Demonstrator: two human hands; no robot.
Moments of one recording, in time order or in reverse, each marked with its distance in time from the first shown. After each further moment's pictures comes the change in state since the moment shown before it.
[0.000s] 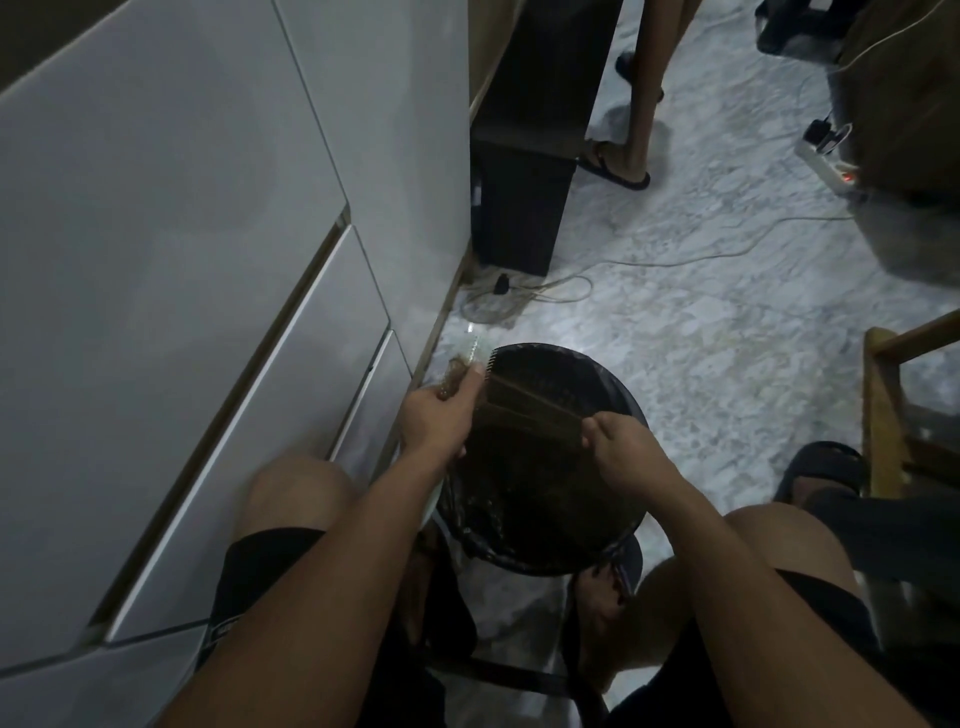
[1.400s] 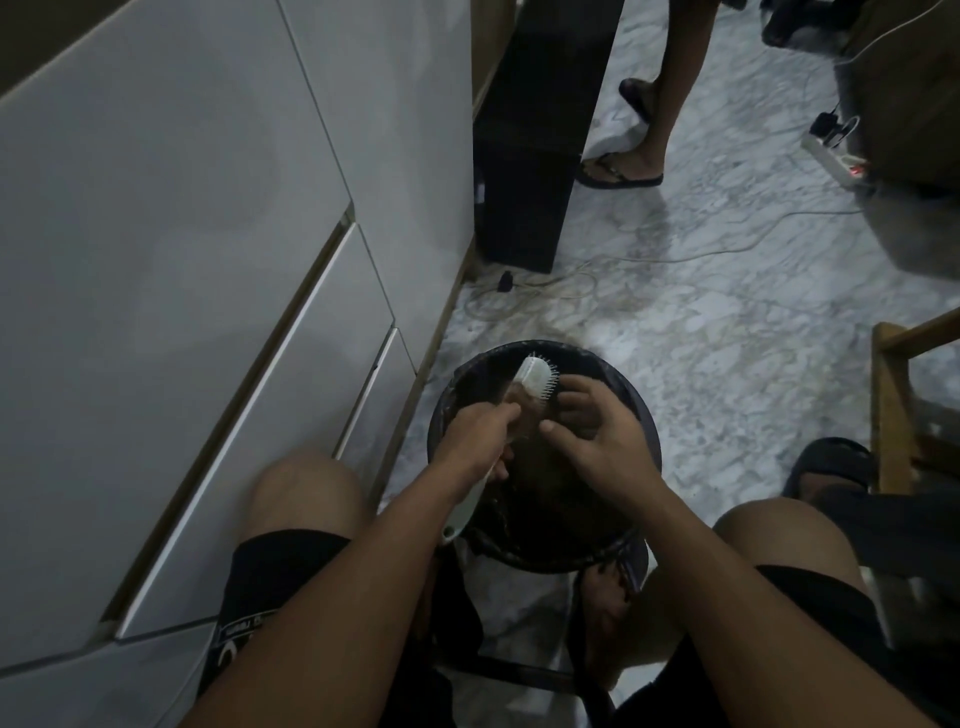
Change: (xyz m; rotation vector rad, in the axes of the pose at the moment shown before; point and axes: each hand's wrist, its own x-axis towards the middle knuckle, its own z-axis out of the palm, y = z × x) left_hand -0.011 -0.008 0.019 0.100 -0.352 -0.071; right_hand -0.010 -0.011 0.024 0.390 0.145 -0.228
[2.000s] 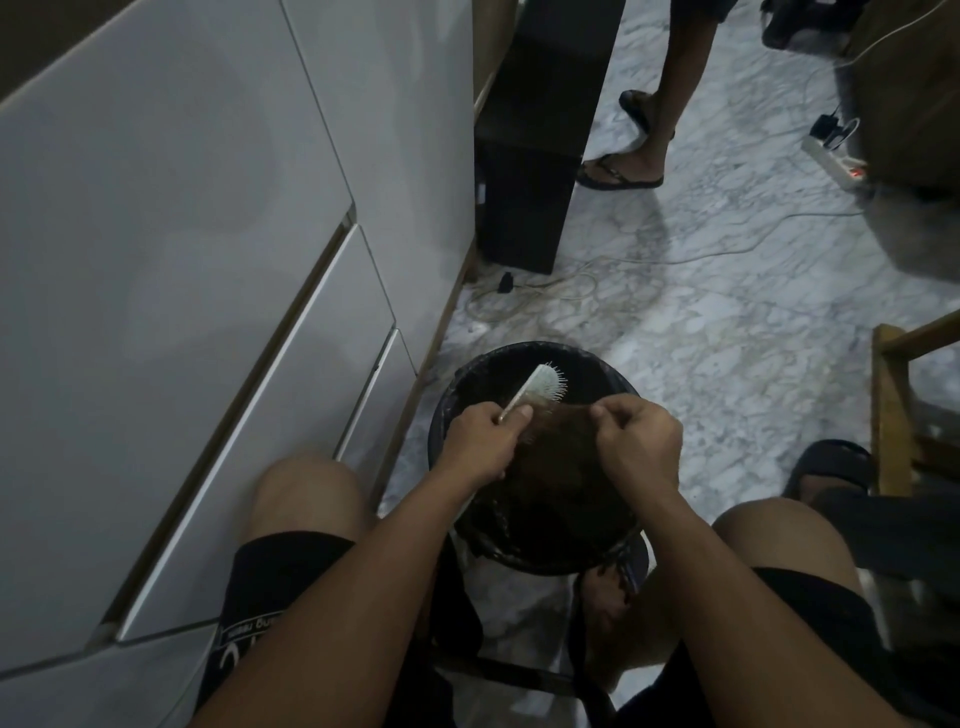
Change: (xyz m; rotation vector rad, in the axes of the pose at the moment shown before) left_hand -0.004 -0.001 -0.001 0.295 0.054 0.174; right_hand 0.008 -0.003 -0.010 -0.190 0.344 0.256
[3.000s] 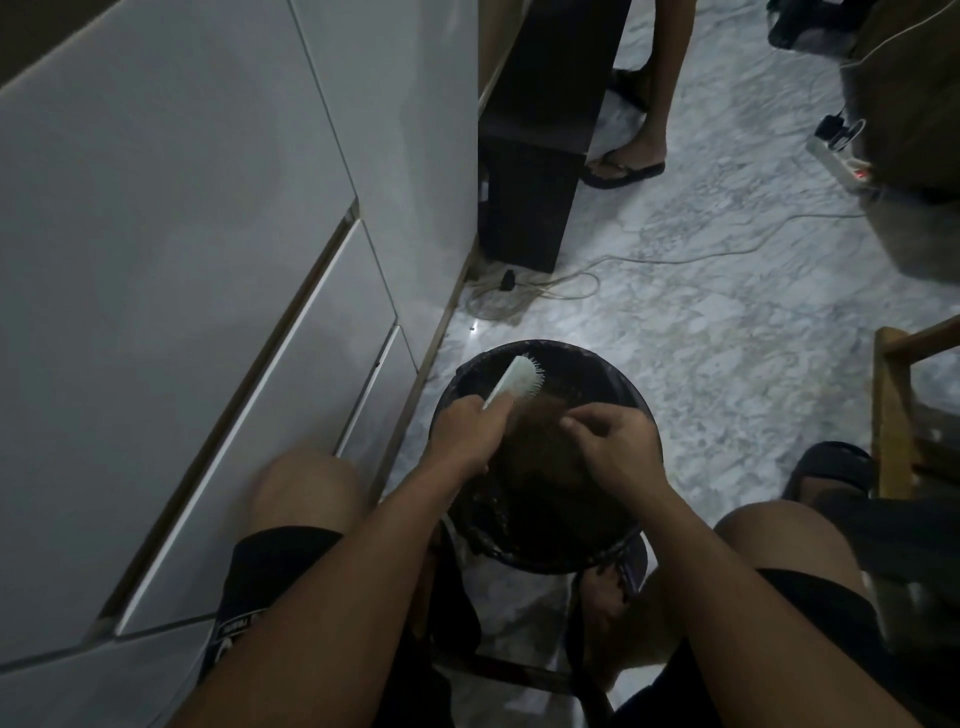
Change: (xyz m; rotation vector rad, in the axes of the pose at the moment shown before) left_hand 0.002 0.005 -0.011 -0.016 0.057 -0.098; right_hand 0.000 0.005 0.009 -0.005 -0.232 -0.167
